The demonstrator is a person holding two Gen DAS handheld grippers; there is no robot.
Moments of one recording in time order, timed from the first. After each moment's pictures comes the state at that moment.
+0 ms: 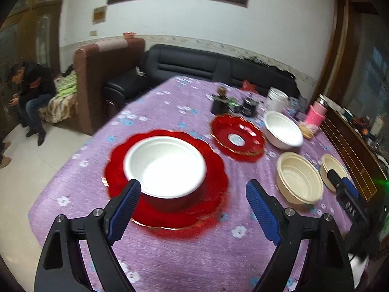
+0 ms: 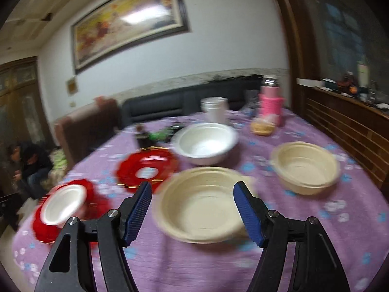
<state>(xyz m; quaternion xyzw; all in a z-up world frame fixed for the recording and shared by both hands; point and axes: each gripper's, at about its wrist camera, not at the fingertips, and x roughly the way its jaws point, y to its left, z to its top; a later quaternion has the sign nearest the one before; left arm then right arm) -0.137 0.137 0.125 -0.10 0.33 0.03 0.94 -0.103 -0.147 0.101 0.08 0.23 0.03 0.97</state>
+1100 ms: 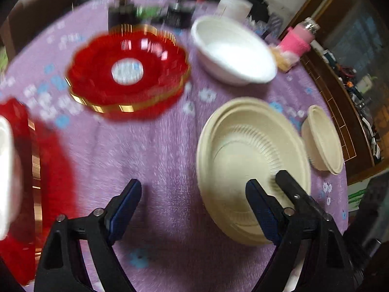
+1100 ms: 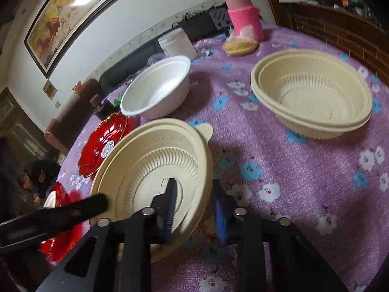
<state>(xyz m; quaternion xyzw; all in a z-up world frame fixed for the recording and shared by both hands) 0.039 -0.007 0.025 -0.12 0.55 -0.10 0.82 -0.014 -0.215 0.022 0.23 0.40 0.06 0.88</state>
